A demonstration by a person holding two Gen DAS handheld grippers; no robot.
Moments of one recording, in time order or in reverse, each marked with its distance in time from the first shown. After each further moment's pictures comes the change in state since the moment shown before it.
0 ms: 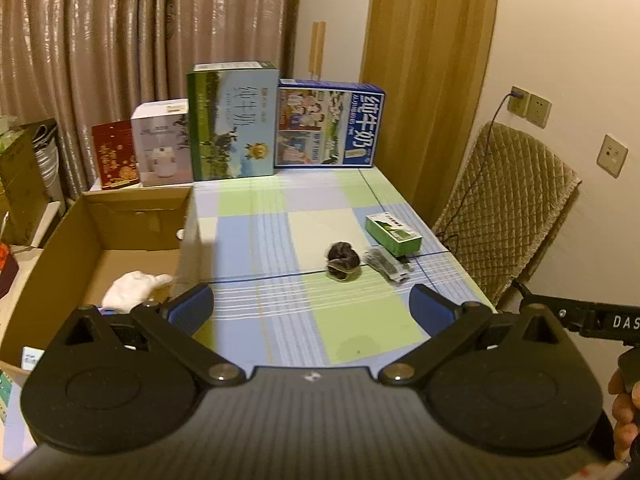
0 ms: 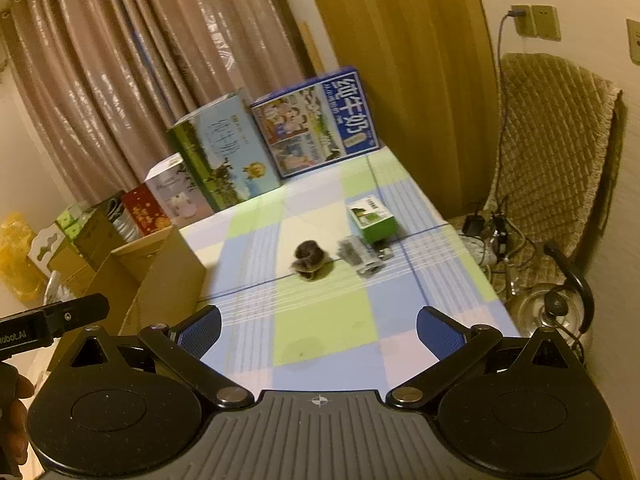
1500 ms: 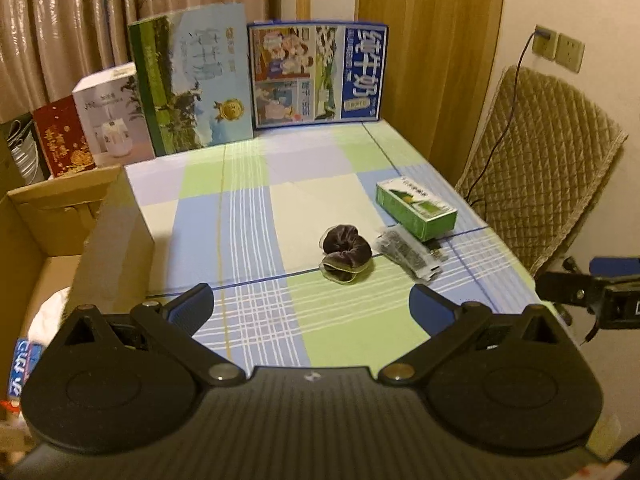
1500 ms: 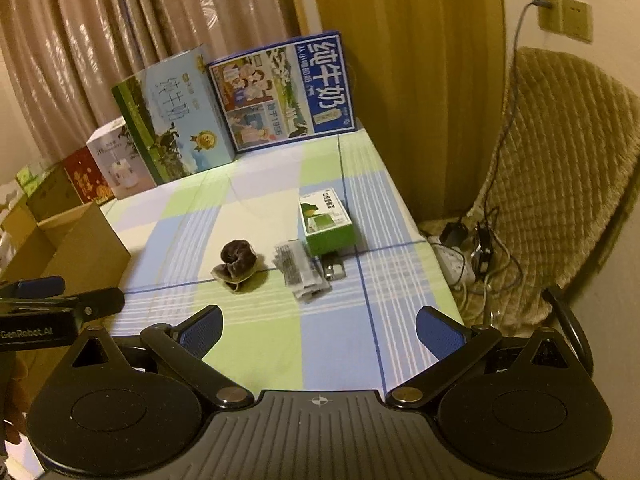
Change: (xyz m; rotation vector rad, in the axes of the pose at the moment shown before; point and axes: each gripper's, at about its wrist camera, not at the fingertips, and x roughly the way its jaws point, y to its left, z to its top) left arm 0.173 -0.026 0.009 0.074 0.128 0.034; right arm 0.135 -0.049 0.038 -0.139 0.077 -0.074
